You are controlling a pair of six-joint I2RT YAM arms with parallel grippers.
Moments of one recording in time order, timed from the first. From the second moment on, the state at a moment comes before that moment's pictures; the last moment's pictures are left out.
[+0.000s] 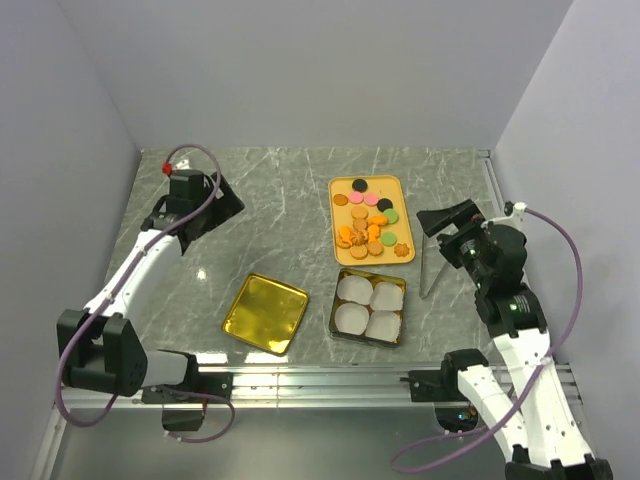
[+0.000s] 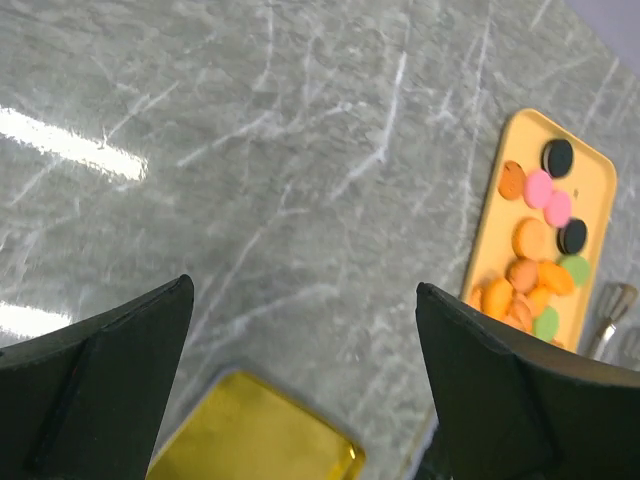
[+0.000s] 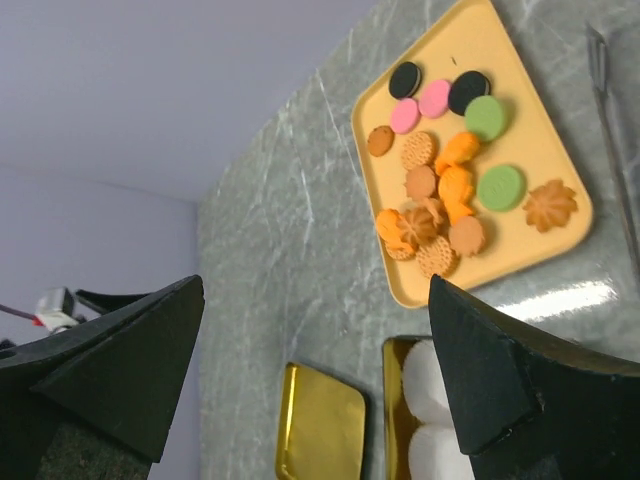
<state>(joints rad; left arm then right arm) -0.15 1.32 1.03 -0.37 -0.07 -0.69 0.13 0.66 0.80 -0.42 -0.03 0.94</state>
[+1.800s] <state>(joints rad) -0.13 1.22 0.95 -0.72 0.08 -0.61 0.01 1.50 0.87 -0.71 0.04 0.53</state>
